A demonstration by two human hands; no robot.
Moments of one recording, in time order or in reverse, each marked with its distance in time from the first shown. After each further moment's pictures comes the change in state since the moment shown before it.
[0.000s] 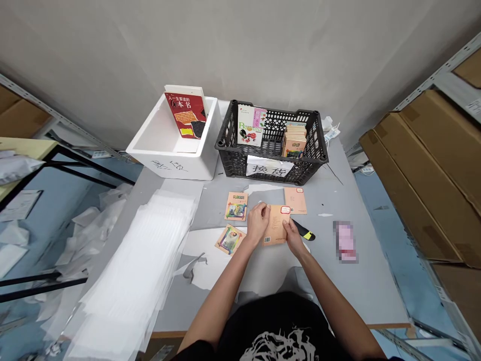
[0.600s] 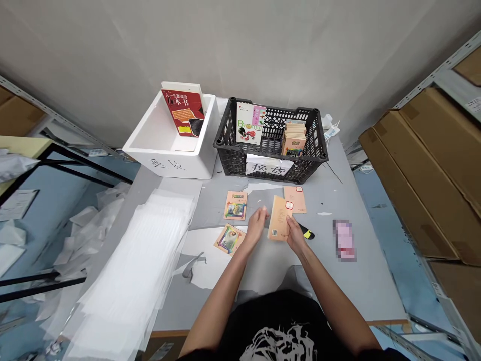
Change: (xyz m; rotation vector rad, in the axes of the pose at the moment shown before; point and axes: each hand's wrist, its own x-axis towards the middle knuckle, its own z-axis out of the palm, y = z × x) left_hand -0.015 0.003 -0.005 -0.349 -0.154 -0.253; right_hand 0.007 -0.006 0.001 0.128 0.131 0.081
